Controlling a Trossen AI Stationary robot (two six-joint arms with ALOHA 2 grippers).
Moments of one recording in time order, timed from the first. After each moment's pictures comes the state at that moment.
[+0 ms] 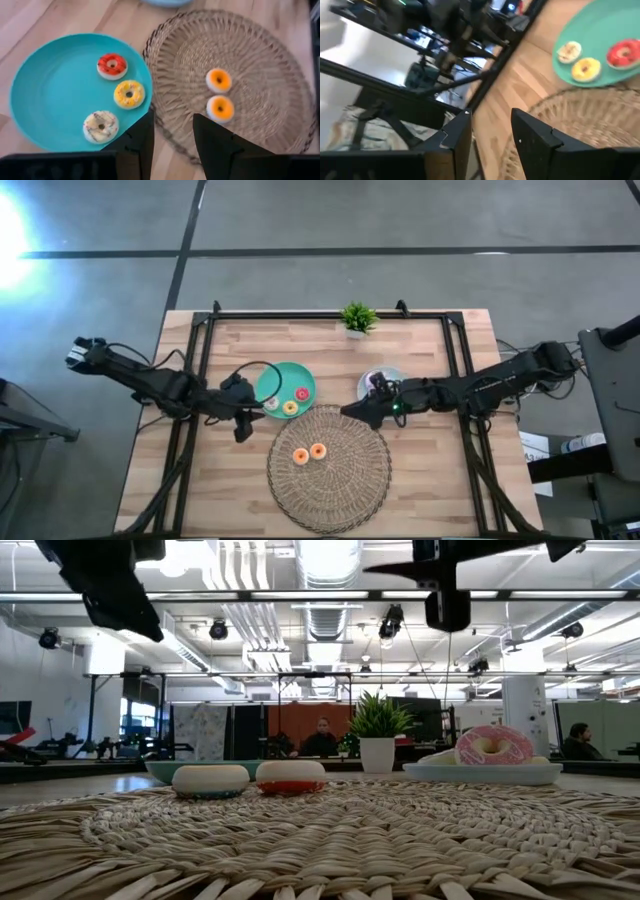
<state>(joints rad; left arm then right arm) -0.34 0.92 0.76 -0.64 -0.32 -0.65 0.22 1.31 0.73 0.35 0.15 1.13</state>
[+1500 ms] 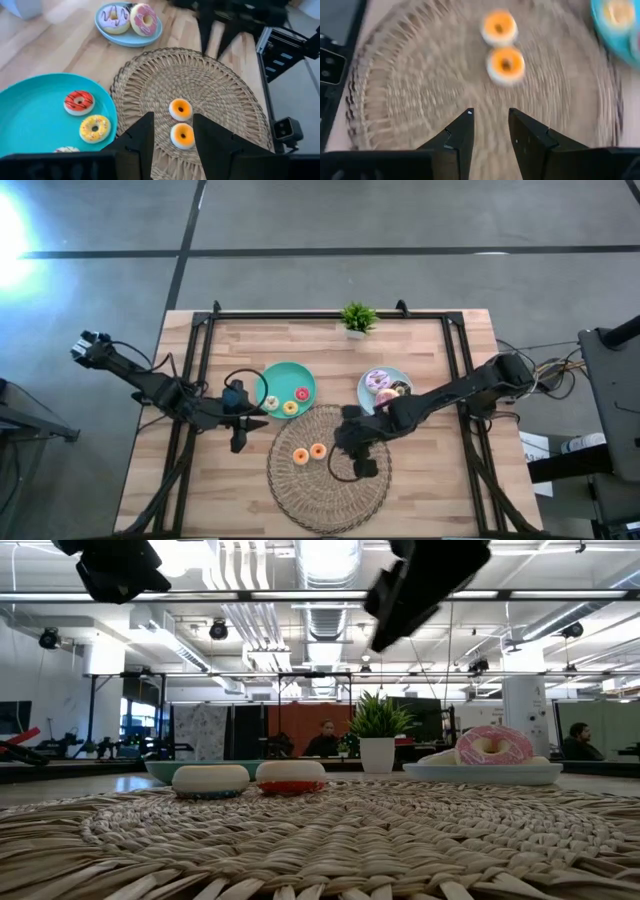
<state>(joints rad) -0.49 0.89 0.77 -0.47 -0.44 -0.65 0.32 1.73 1.28 -0.52 -0.01 0.21</state>
